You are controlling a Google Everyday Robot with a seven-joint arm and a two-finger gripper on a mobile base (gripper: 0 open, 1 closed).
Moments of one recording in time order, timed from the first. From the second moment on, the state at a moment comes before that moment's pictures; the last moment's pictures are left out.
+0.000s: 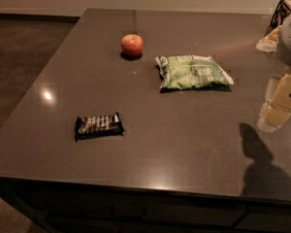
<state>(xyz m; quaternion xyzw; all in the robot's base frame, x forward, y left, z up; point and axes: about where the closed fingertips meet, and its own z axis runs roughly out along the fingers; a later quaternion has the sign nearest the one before) 0.438 -0.216 0.978 -0.60 0.78 -0.04 0.16</state>
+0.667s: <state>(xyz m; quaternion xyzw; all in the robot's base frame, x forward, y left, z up) 0.438 -0.198 0.976 -0.62 0.77 -0.01 0.16</state>
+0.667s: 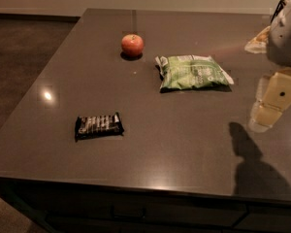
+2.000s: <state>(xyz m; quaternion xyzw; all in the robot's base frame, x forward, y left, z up) 0.418 -0.044 0.951 -0.71 0.67 0.10 0.17</state>
